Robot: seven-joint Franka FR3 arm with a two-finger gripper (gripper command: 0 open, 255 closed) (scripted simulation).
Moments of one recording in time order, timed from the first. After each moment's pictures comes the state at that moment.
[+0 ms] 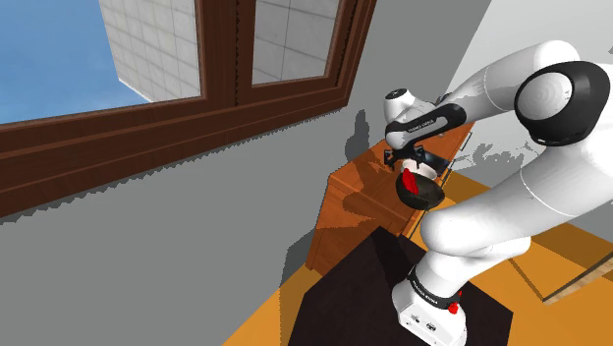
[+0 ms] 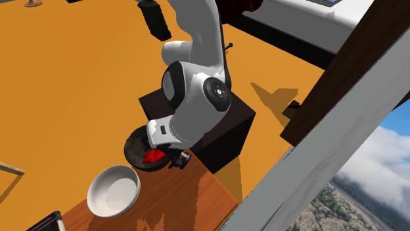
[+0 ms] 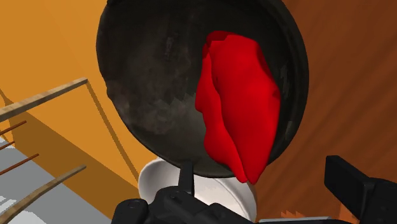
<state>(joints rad) -0.71 -0.29 0.11 -2.56 -0.64 2.18 0.83</state>
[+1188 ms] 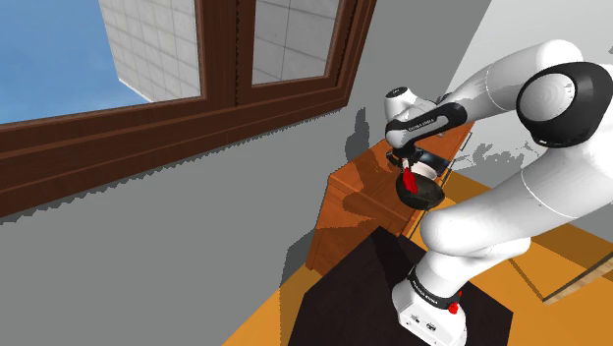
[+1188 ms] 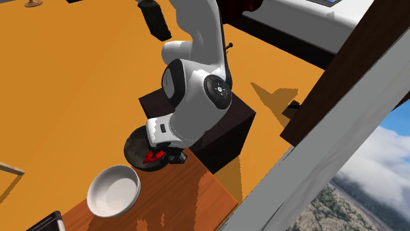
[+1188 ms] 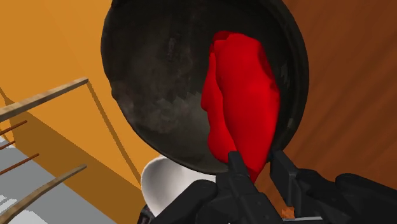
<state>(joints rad) -0.71 -0.30 0.11 -2.55 -0.63 2.16 0.82</state>
